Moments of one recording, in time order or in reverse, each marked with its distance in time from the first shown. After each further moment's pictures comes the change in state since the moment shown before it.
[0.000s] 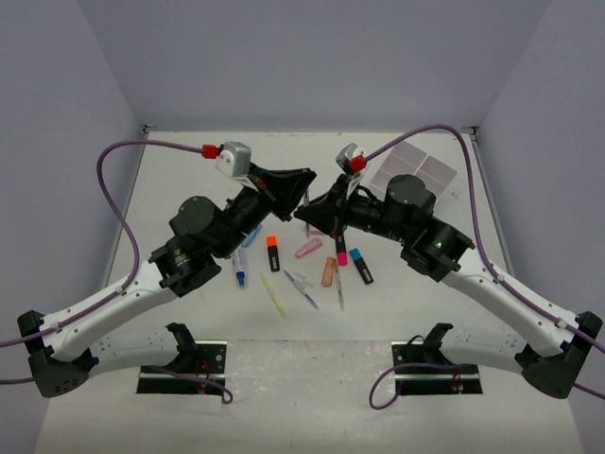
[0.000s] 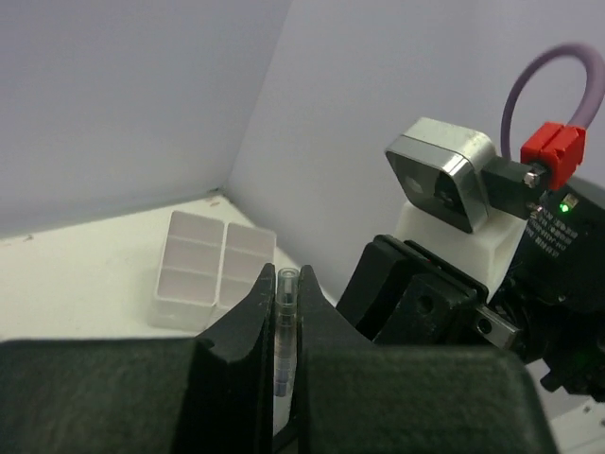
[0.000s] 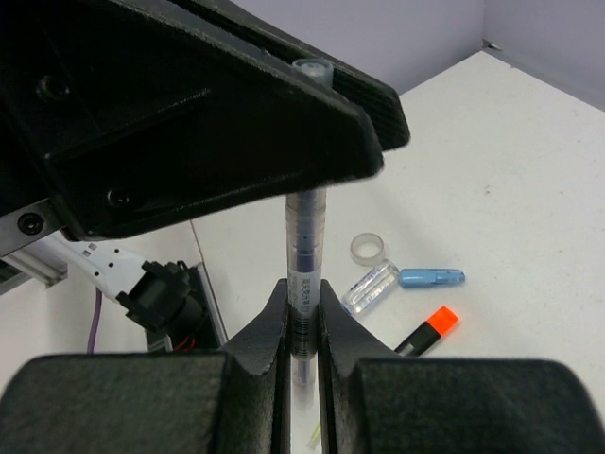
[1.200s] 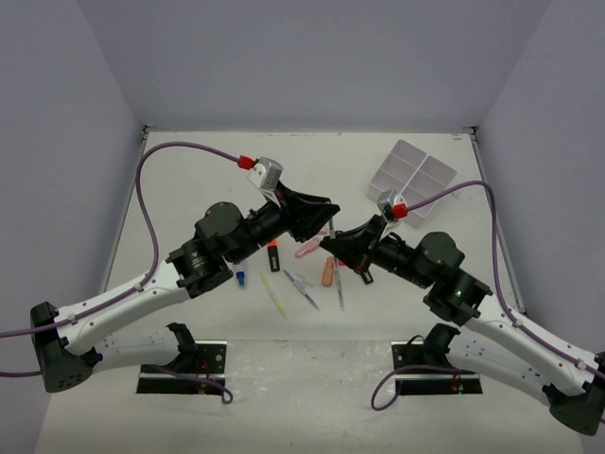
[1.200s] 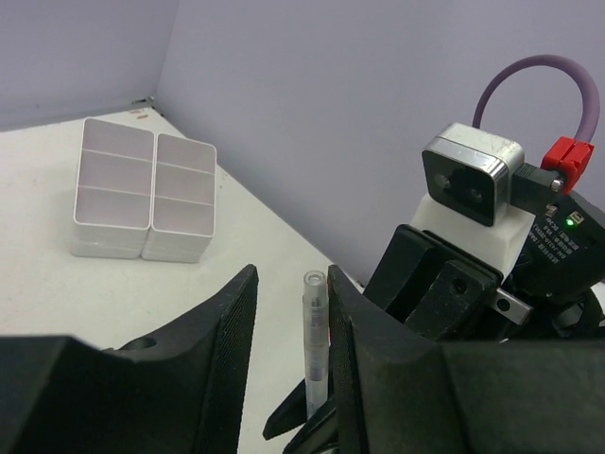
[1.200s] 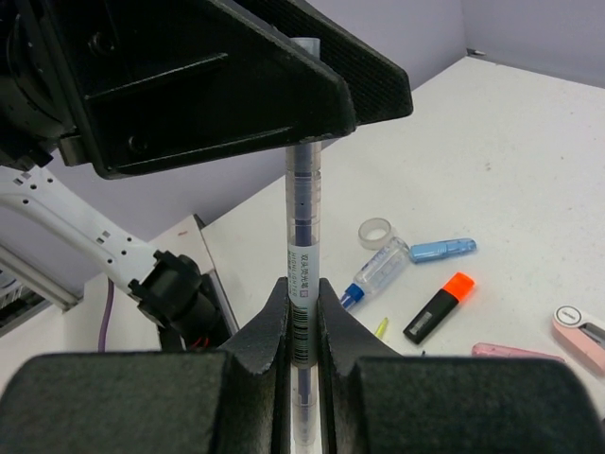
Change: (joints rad) left arm -0.009 0.044 -0.060 -0.038 0.165 -0.077; right arm 0.027 -0.368 -0.473 0.246 0.104 0.126
